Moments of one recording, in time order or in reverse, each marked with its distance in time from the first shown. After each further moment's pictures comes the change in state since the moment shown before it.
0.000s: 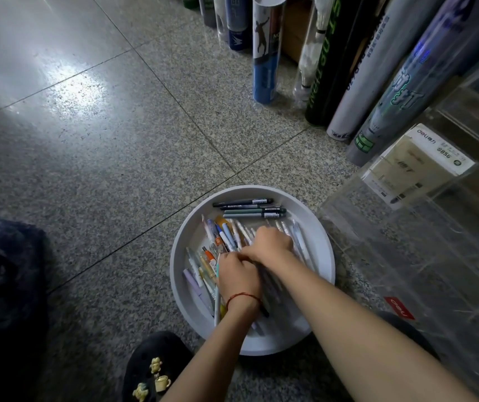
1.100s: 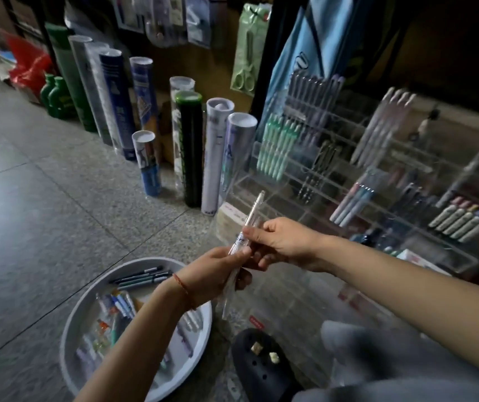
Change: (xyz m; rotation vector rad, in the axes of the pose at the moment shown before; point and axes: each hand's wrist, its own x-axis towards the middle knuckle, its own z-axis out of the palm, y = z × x) left_hand -0.163 0.167 -0.069 -0.567 -1.258 0.359; right_hand -0.251 0.174 -0.192 1.188 0.033 -0.252
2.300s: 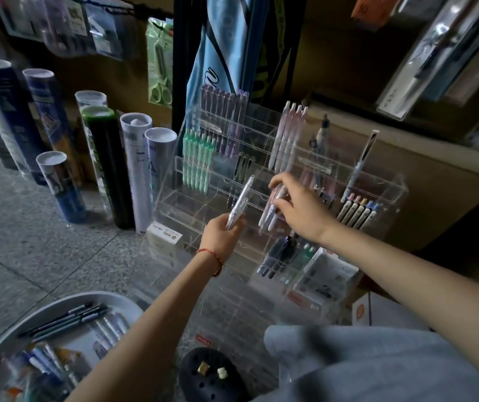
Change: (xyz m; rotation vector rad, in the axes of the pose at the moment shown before) left_hand 0.125 0.016 0.095 0.642 0.369 0.365; right_hand -0.072 -0.009 -0.123 -0.760 0.714 -0.315
